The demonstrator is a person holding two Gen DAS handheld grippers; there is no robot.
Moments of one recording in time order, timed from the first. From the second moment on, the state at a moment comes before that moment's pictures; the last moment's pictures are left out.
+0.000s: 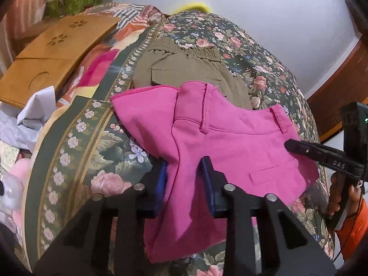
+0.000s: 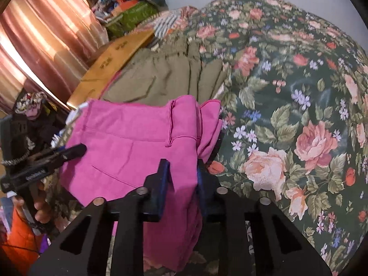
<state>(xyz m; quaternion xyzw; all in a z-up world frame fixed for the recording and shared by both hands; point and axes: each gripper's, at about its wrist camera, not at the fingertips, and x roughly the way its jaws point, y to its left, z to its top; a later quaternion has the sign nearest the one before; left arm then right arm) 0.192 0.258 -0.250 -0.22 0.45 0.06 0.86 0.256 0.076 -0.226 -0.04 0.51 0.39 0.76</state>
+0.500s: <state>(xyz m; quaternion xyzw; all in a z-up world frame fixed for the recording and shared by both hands) 0.181 0.261 -0.170 -0.17 0.39 0.05 0.90 0.238 0.081 -0.160 -0.03 0.44 0.43 0.79</state>
